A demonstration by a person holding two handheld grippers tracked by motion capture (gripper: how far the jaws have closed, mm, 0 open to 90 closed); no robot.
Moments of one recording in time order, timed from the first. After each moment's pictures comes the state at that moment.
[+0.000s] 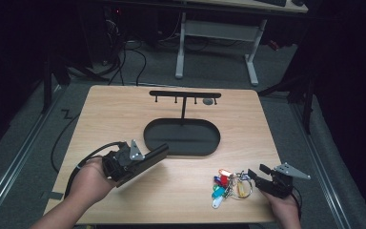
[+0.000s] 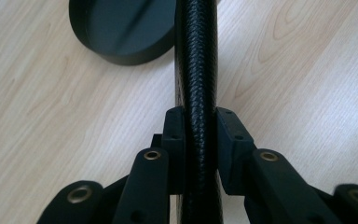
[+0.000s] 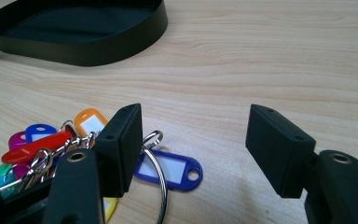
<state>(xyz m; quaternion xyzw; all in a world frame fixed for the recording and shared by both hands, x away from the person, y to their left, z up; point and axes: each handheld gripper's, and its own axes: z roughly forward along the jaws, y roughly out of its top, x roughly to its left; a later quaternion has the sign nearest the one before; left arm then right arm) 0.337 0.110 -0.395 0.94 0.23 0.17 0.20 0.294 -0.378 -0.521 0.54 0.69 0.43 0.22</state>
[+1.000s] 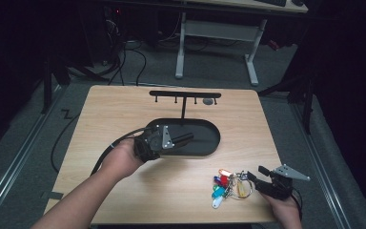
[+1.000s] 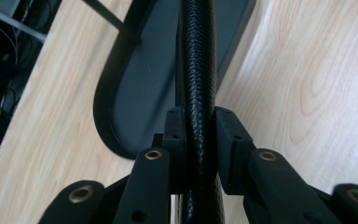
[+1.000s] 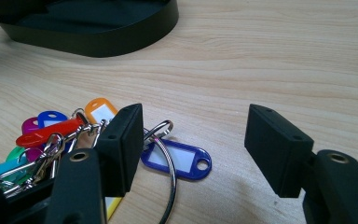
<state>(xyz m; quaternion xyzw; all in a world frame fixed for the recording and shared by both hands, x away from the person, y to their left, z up) 0.383 0.038 -0.389 0.94 0.12 0.23 0.20 0.290 -0.376 -0.522 0.52 0.71 0.43 0.22</state>
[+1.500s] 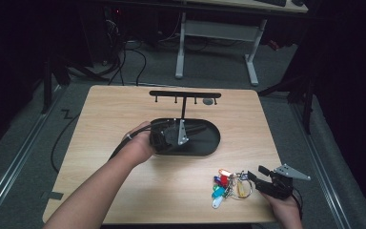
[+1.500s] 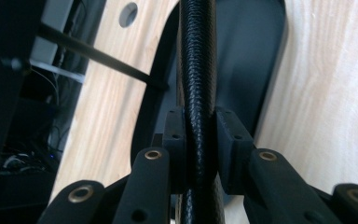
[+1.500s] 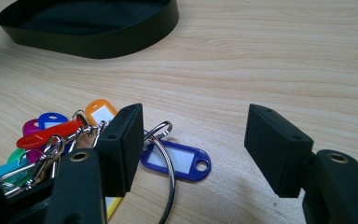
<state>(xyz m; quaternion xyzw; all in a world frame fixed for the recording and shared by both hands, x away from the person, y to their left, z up) 0.410 0.001 -0.394 0.93 0.04 0.30 0.20 0.291 -0.378 -0.522 0.52 0.70 0.44 0.21</state>
